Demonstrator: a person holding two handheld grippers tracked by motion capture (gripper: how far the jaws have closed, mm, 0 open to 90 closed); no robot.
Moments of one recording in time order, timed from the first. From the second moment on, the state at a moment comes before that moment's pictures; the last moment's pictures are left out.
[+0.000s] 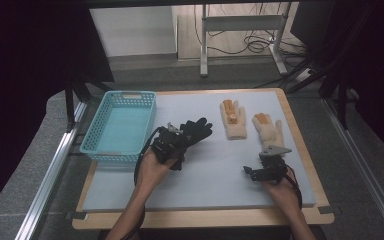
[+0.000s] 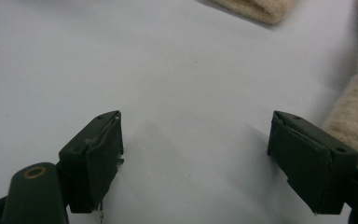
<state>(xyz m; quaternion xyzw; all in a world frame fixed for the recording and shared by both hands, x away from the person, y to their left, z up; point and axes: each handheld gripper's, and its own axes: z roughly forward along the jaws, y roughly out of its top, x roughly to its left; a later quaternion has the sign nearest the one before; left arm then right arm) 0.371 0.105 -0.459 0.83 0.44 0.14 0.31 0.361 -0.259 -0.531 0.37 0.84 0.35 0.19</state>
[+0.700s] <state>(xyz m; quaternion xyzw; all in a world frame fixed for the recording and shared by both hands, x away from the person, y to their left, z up) 0.405 0.185 -0.415 0.79 0.51 0.18 0.28 0.361 -0.259 -0.531 0.37 0.84 0.35 0.19</state>
